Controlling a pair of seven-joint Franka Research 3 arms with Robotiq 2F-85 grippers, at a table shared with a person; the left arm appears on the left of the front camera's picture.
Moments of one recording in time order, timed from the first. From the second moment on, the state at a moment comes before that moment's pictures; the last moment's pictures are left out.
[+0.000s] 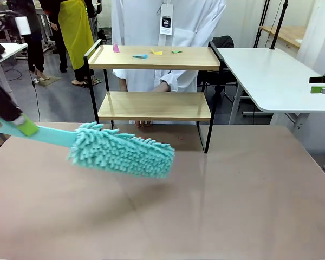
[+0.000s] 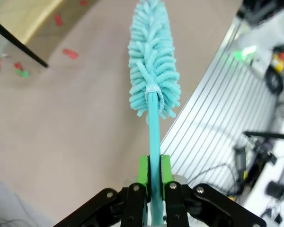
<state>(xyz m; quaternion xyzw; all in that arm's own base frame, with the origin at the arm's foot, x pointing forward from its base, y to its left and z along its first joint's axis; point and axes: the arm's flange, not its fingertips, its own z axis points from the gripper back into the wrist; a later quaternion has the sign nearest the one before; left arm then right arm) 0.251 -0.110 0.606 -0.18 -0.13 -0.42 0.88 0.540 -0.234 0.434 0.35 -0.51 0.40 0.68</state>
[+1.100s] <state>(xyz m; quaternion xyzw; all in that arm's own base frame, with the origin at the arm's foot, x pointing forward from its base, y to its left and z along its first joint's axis) 0.197 -0.212 0.570 -0.16 -0.21 -0.27 0.93 0.540 -0.235 0.434 0.35 -0.51 0.40 0.68</state>
